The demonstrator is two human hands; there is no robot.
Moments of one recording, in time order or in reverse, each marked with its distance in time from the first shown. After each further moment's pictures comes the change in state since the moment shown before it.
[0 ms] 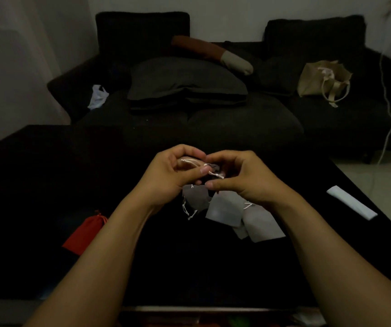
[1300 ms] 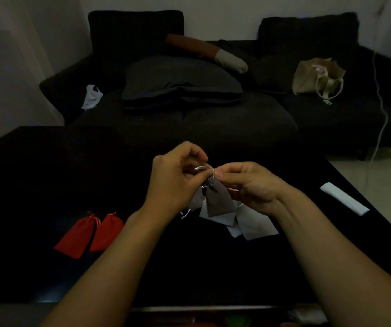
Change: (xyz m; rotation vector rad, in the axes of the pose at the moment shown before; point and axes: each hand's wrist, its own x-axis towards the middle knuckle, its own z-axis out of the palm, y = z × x) left_hand -0.008 -0.004 0.033 0.513 0.252 0.385; right_hand -0.009 0.013 -0.011 0.469 -0.005 0.411
